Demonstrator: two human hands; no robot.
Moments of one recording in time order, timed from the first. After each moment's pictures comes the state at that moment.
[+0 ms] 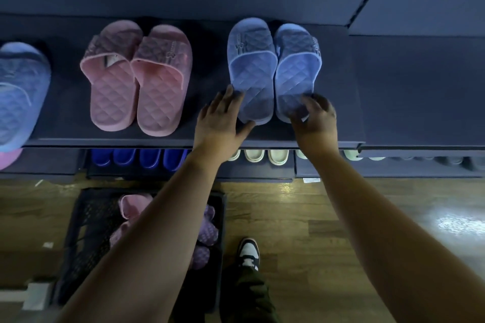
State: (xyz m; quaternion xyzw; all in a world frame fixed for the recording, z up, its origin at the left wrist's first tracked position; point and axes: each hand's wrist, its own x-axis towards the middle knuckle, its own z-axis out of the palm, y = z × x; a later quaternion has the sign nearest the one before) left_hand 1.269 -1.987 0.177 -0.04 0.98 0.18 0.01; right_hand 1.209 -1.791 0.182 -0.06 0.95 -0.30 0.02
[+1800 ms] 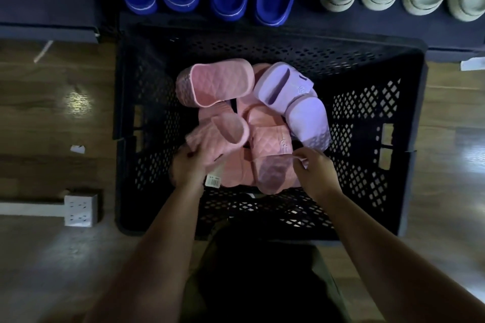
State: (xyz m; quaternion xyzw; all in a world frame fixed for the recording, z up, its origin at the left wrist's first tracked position) left_hand 1.698 -2.252 -0.242 -0.60 0.57 0.54 0.12; right_hand 1.632 -2.004 -0.226 0.00 0.91 -0.26 0.31
